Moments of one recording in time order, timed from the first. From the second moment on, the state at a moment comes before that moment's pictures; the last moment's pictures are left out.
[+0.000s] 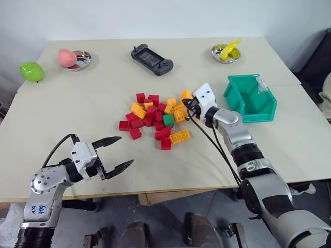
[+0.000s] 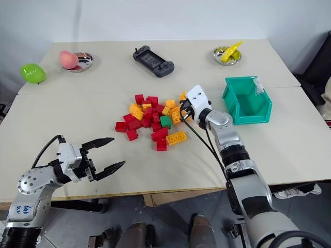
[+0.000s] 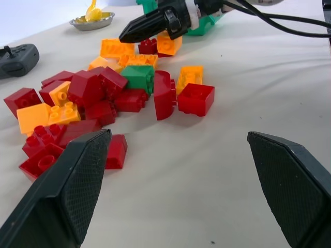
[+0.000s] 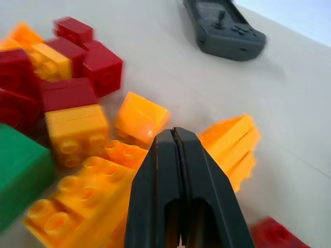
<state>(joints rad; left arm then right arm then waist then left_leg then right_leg) -0.01 0.61 0.20 -0.13 -0.42 -0.07 -0.94 -0.92 -0.23 0.11 0.77 0.05 -0.03 0.59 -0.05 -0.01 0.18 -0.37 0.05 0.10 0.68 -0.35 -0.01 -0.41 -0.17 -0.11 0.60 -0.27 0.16</state>
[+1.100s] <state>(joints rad) 0.01 0.61 0.23 -0.11 -0.44 -0.04 -0.95 -0.37 -0.66 0.00 0.09 0.30 0.18 1.14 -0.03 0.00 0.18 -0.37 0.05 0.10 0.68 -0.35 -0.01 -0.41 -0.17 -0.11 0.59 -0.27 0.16</state>
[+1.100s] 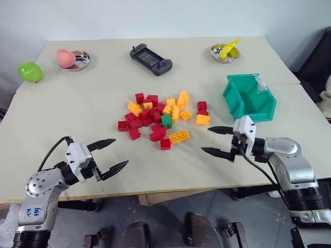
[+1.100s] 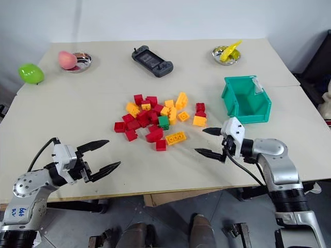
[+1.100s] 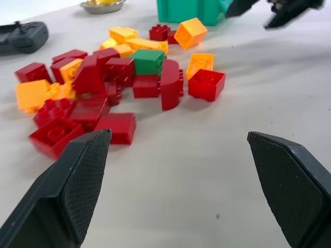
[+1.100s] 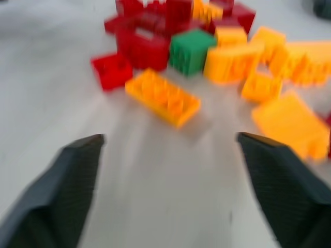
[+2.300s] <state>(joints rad) 0.01 0.60 0.23 -0.14 -0.44 -0.03 -0.91 -0.93 -0.11 0.15 0.38 0.19 0.85 0.48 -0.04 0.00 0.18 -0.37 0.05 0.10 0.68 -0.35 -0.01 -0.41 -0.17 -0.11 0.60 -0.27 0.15</state>
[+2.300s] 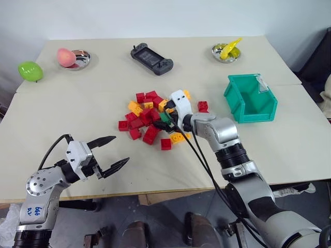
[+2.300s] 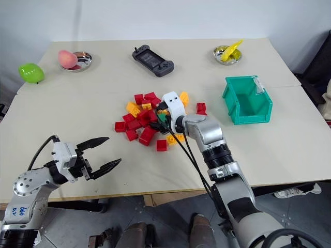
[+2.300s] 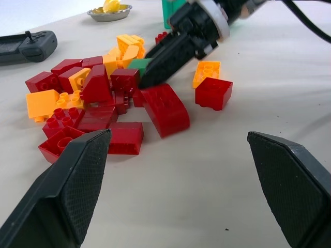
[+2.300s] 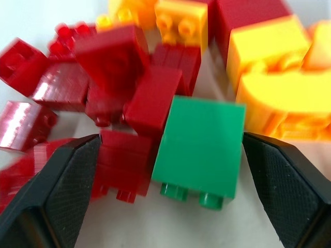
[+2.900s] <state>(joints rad) -0.04 0.58 0.18 -0.14 -0.44 -0.03 -0.92 -0.77 -0.34 0.12 0.14 0.22 0.77 0.64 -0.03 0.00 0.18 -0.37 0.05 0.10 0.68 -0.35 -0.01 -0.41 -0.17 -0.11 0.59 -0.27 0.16</state>
